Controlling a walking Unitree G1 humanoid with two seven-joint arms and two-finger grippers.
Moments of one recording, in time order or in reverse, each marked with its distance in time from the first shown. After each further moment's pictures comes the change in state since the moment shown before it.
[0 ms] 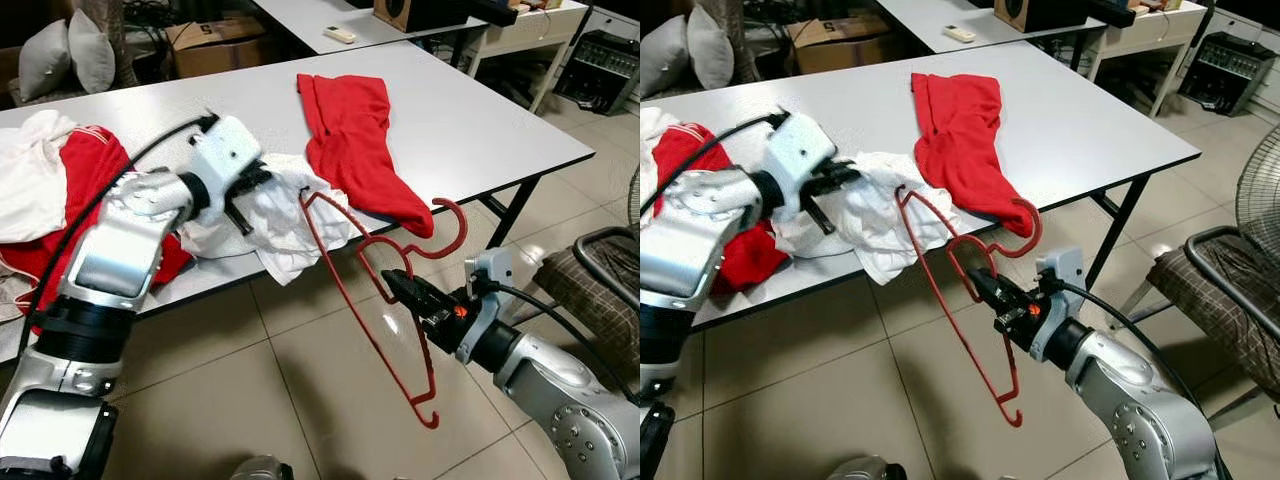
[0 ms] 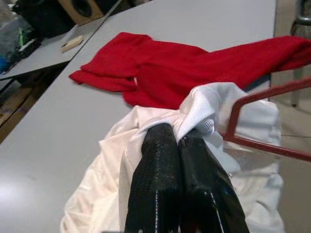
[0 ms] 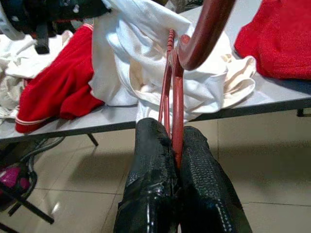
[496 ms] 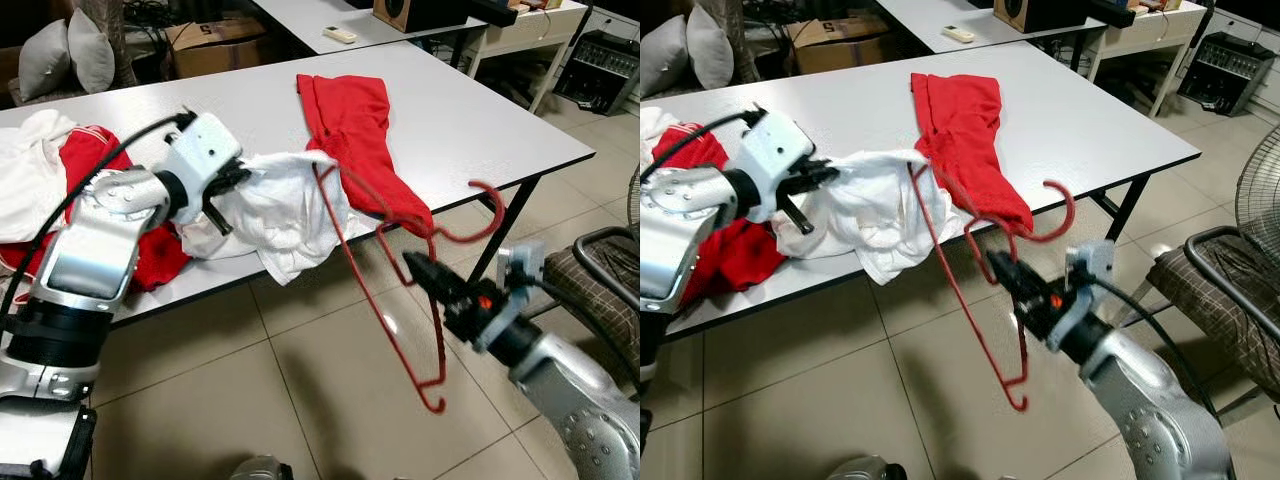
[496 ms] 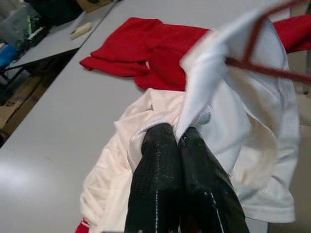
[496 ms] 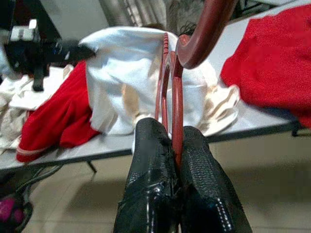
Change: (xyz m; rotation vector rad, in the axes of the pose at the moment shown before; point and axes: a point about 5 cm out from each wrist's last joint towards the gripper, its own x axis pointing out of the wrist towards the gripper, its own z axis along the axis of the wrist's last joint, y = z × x) left arm -0.014 0.011 -0.005 0.006 0.043 0.028; right arm -0.012 -0.005 0.008 0.036 -0.109 -0.004
